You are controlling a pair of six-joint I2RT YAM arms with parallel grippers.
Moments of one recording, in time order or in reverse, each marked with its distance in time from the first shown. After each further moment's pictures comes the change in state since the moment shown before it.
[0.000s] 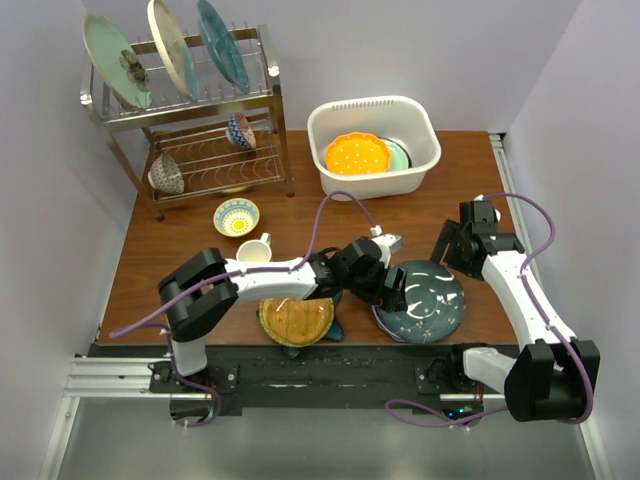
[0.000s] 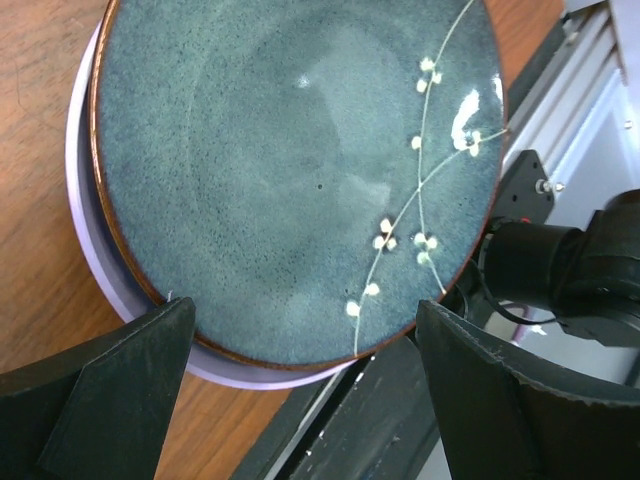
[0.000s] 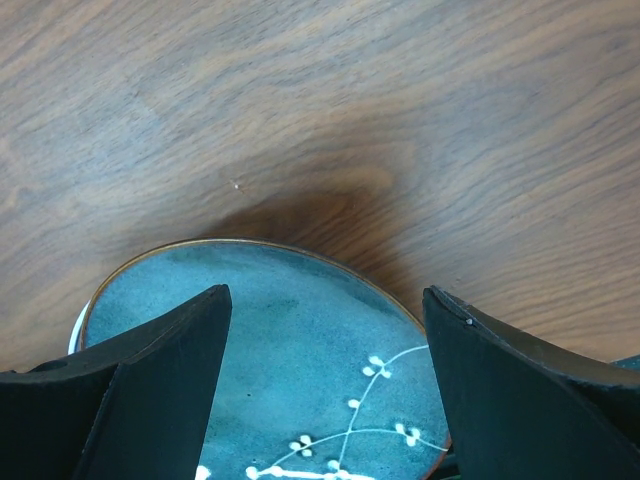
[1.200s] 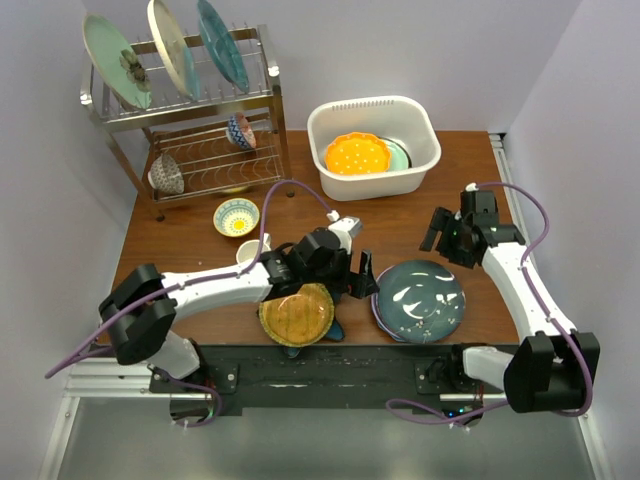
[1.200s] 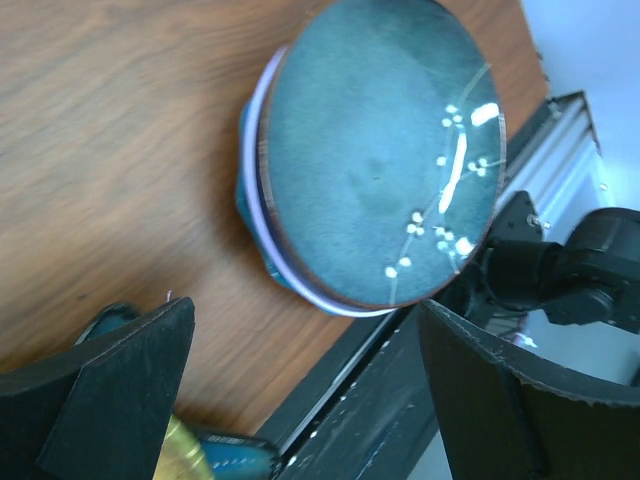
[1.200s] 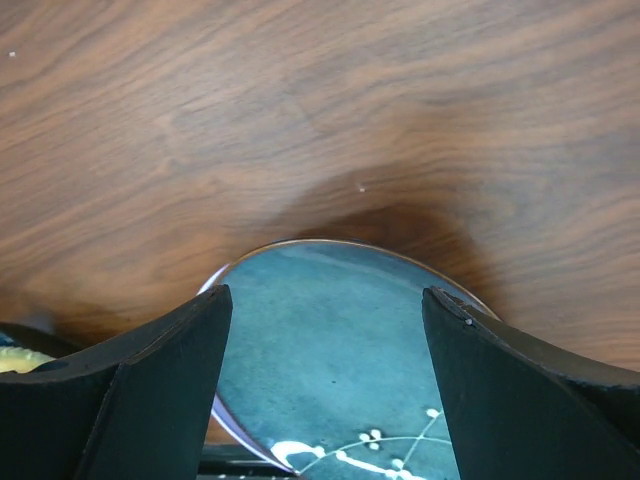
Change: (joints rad) left arm 0.100 -0.322 -0.217 -0.031 -0.090 -0.009; right arm 0.001 0.048 0.073 0.049 -0.220 -0.013
